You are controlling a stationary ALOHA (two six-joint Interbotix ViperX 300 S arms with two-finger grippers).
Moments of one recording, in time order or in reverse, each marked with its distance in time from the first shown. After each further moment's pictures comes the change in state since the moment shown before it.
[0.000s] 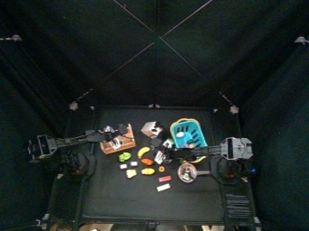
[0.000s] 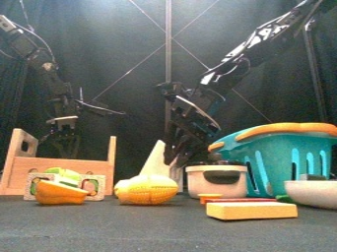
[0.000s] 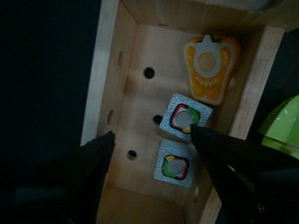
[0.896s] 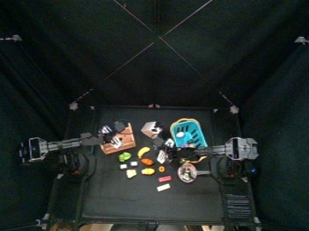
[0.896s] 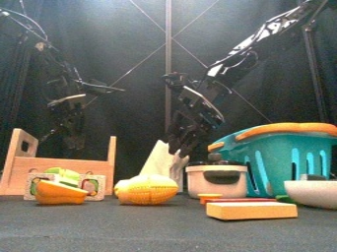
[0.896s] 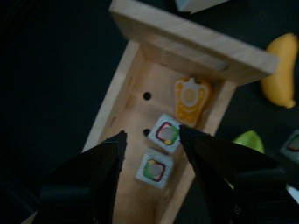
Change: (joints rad) left arm -0.097 -0.129 -0.023 0.227 0.103 -0.420; right arm 0.000 -0.071 0.031 -0.015 0.002 0.000
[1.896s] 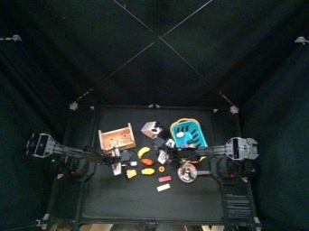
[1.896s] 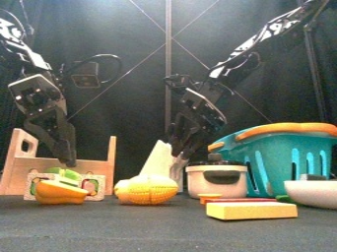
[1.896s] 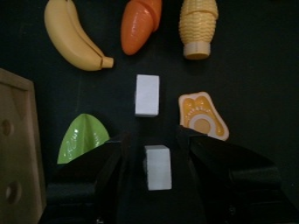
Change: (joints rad) left arm -0.411 0.091 0.153 -0.097 -0.457 0.015; right arm 0.002 -0.003 0.025 -0.014 -0.002 0.000
